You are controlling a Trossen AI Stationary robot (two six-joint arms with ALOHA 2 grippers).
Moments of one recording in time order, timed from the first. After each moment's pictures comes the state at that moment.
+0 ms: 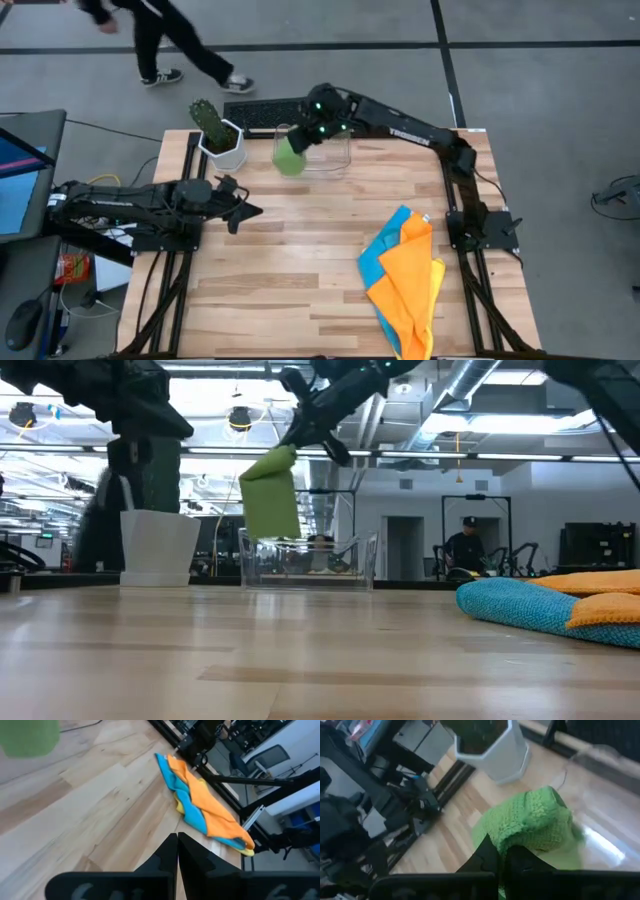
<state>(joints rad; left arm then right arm) 0.00 0.63 0.48 -0.24 -0.05 -0.78 -0.39 2.08 2.08 -0.68 -0.26 0.52</state>
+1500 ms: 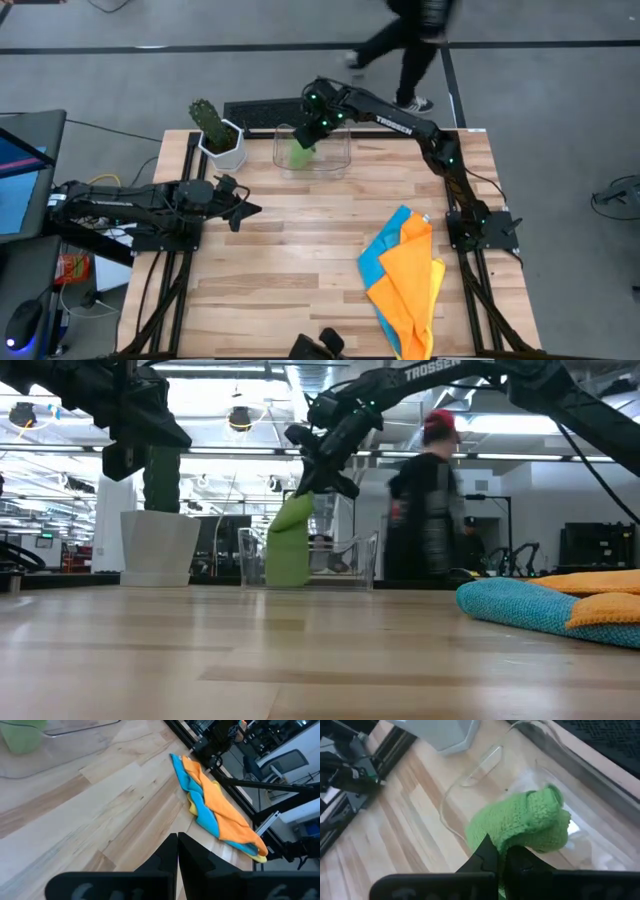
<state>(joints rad) 0.00 0.63 0.48 -0.28 -0.11 -0.81 -0.51 2.26 2.24 -0.94 -0.32 0.30</state>
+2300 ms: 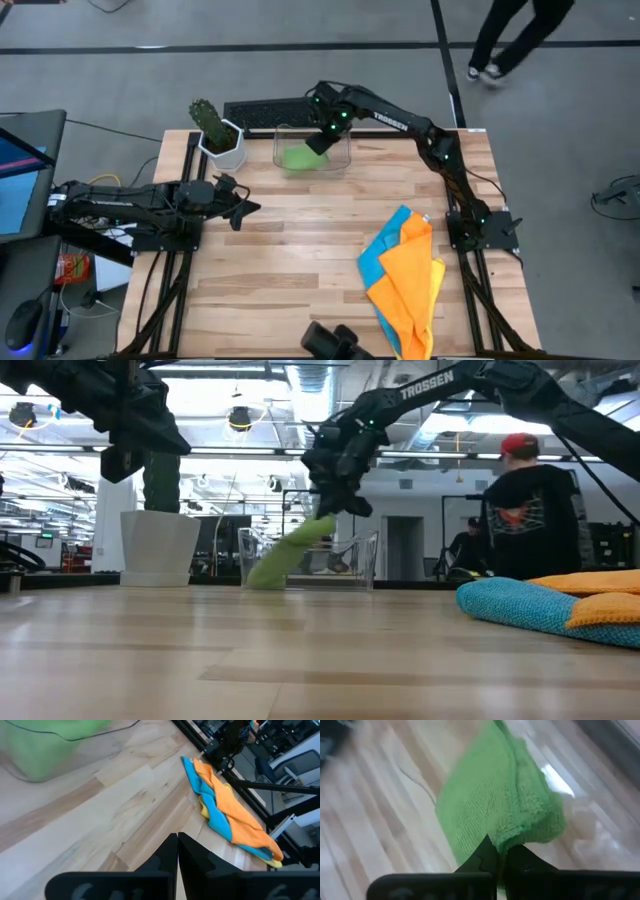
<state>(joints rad) 0.00 0.63 0.48 -0.31 -0.16 -0.79 -0.57 2.31 2.24 -1.15 -0.40 0.11</state>
